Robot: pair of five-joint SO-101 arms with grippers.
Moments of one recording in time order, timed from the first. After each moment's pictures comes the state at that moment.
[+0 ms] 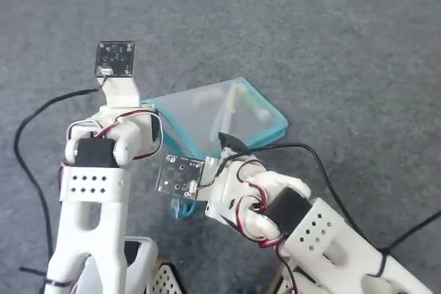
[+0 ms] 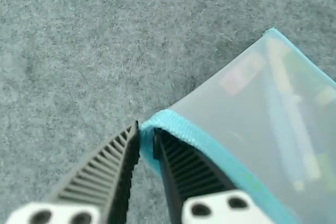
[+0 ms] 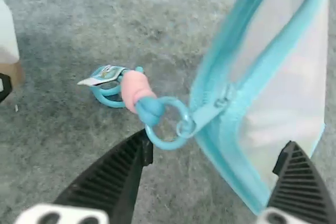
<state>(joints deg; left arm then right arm) -4.8 -41.5 43.0 63.6 6.5 -53.6 -50.4 48.2 62.4 29.8</state>
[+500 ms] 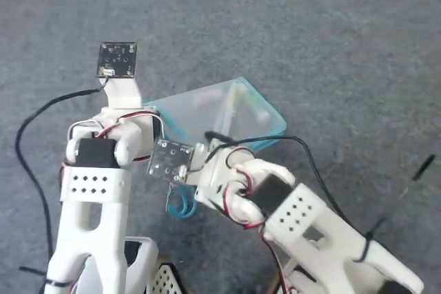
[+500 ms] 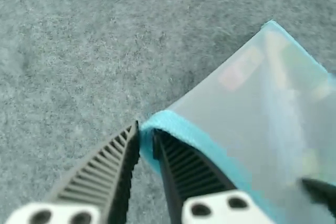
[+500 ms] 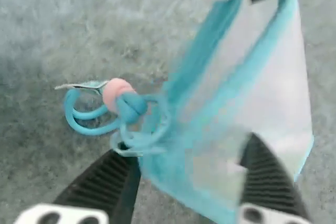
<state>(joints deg) -4.0 -41.5 42.8 64.9 6.5 -51.3 -39.7 46.9 52.0 30.1</state>
